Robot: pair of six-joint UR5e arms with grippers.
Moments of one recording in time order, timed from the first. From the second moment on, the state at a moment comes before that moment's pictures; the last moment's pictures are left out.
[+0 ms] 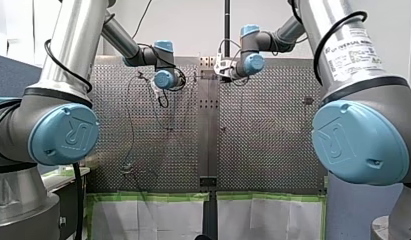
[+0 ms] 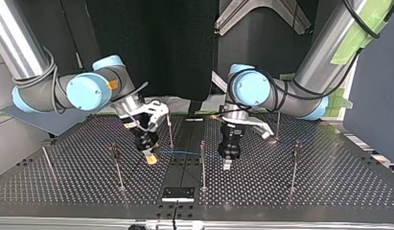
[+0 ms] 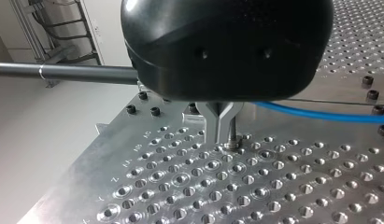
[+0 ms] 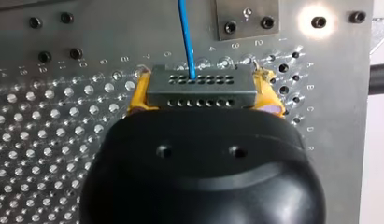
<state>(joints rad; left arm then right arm) -0.27 -1.85 -1.59 -2.63 -1.69 -1.82 2.11 -1.12 1.23 -0.11 1.36 1.71</state>
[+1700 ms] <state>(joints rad) -0.44 -1.57 -1.72 -2.92 -1.81 -1.74 2.10 -1.11 1.19 -0.09 1.35 1.72</state>
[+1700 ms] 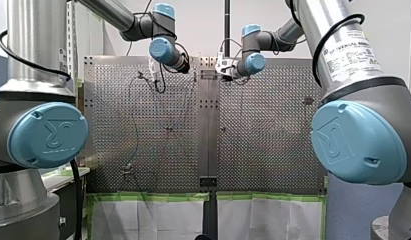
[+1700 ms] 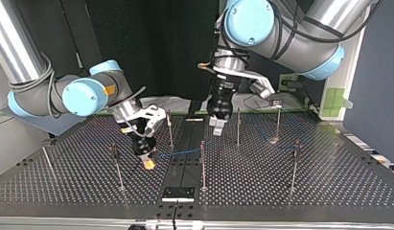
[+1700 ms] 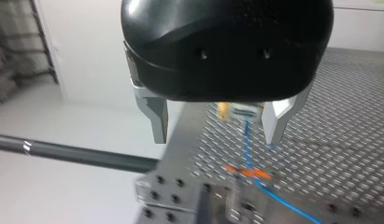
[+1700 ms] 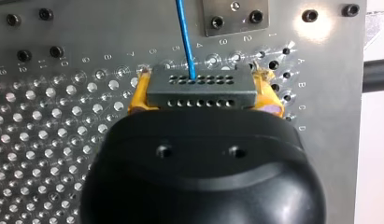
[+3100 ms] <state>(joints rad) -0.57 -1.82 -1.40 -3.01 -1.92 -1.67 2.06 -1.12 1.19 -0.07 1.35 1.72</state>
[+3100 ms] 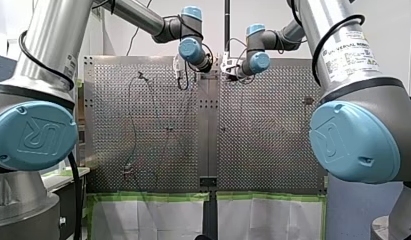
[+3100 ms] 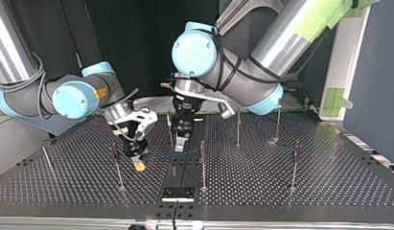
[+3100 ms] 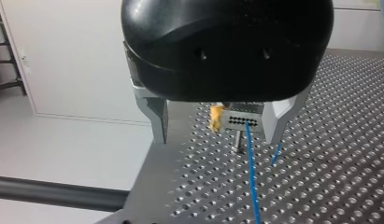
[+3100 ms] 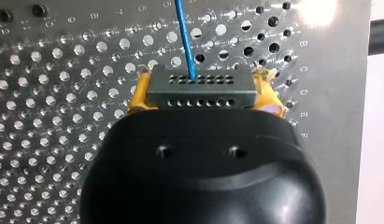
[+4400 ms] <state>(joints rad) -0.58 -2.05 -1.24 -2.99 -2.07 -1.64 2.06 -1.12 1.19 -0.07 1.35 1.72</state>
